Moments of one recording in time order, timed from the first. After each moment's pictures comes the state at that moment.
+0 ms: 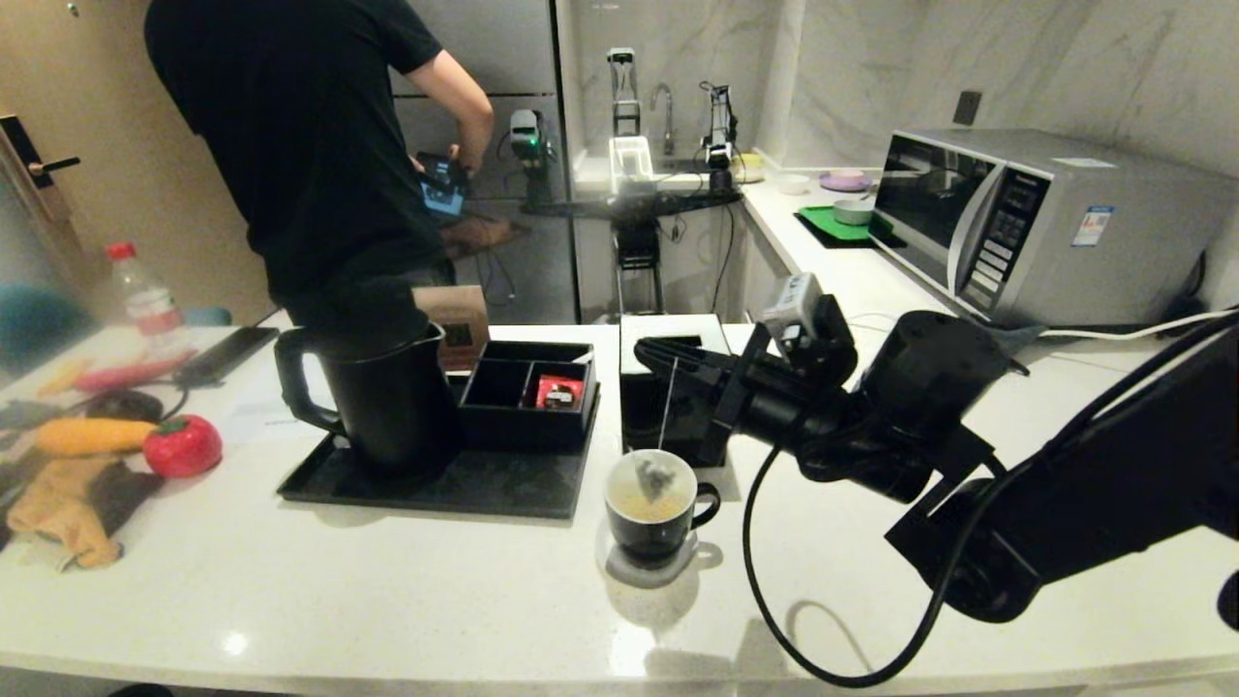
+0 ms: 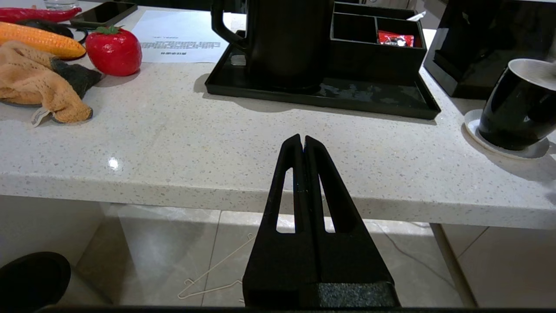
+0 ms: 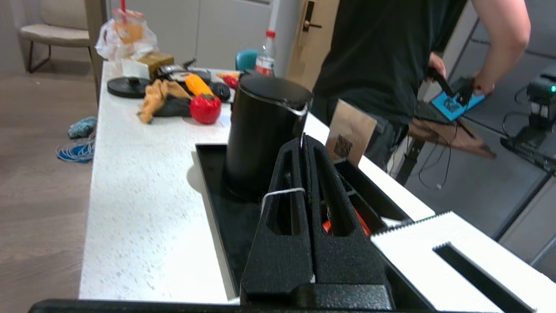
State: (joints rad) left arm 0.00 0.00 0.00 0.00 0.02 -0.08; right arm 0.61 2.04 -0.88 -1.45 0.50 -0.10
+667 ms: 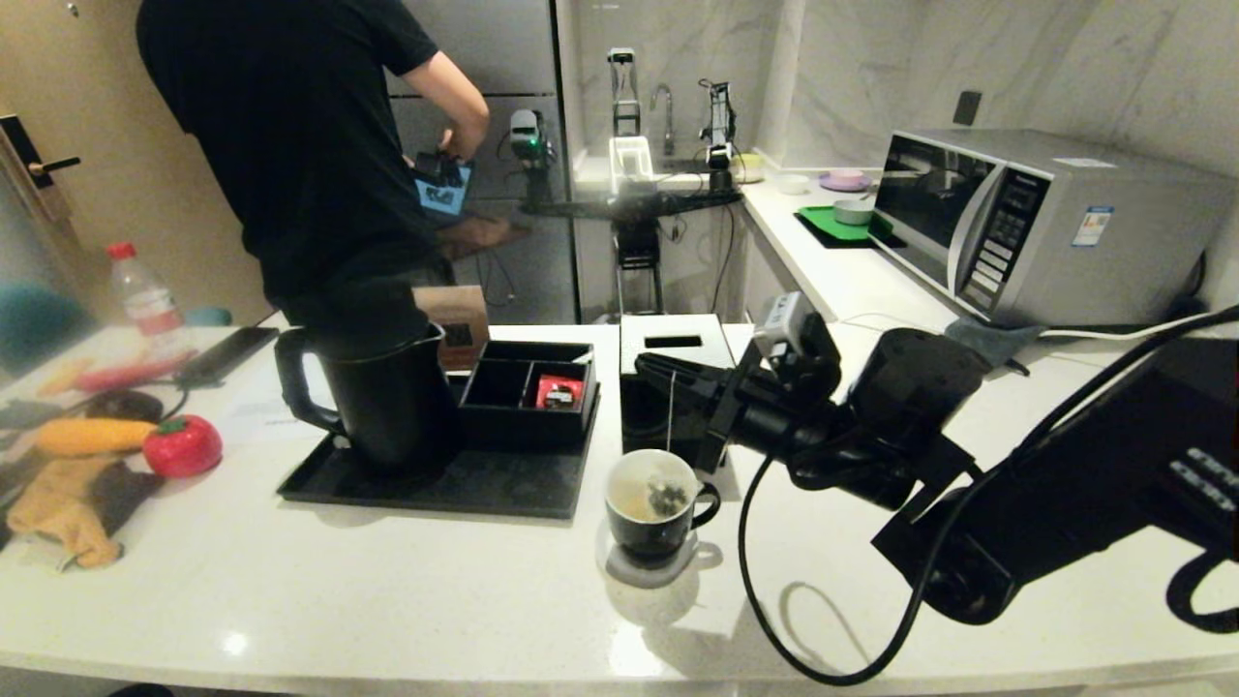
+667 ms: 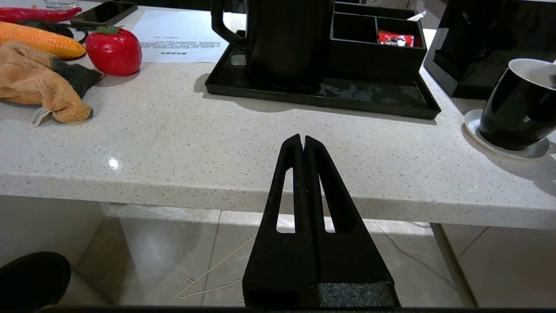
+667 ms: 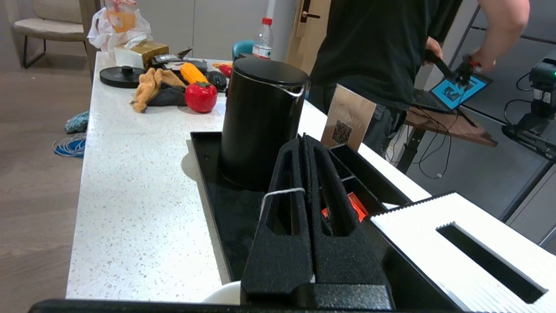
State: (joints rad) left arm 0.00 0.00 0.00 0.00 0.02 -0.08; right arm 0.59 2.09 -0.88 -1.48 0.50 -0.10
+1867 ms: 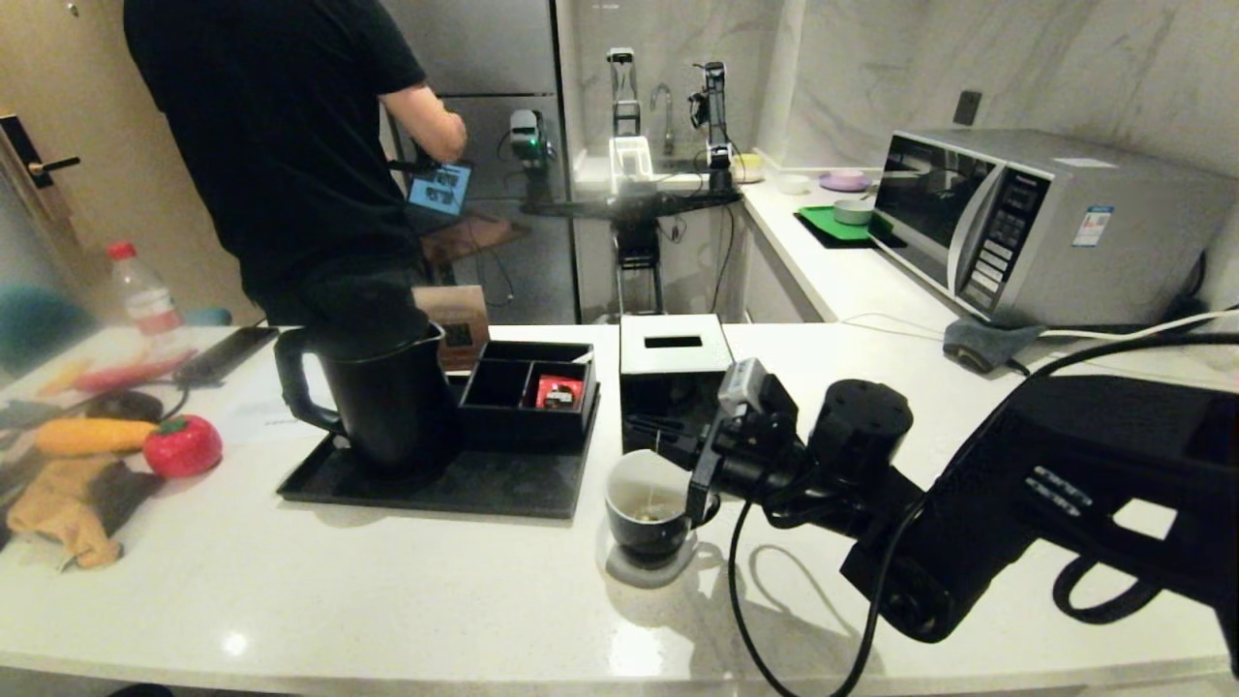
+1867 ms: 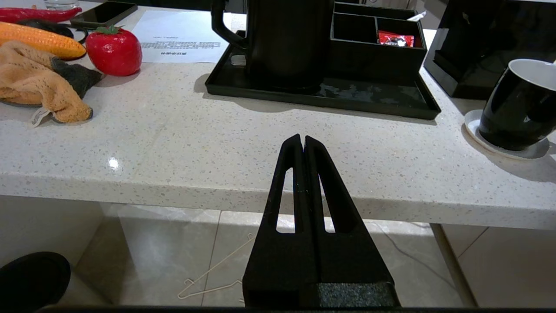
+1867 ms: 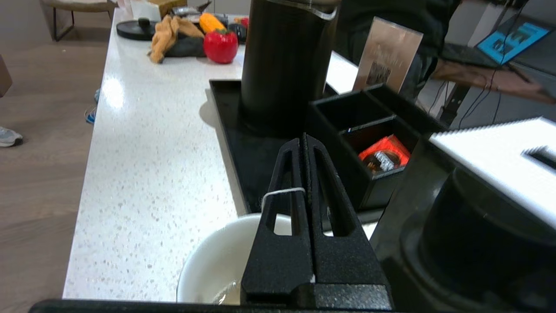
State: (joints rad) left arm 0.00 0.00 0.00 0.00 0.02 -0.08; right arm 0.58 2.25 -0.88 -1.52 0.57 -0.10
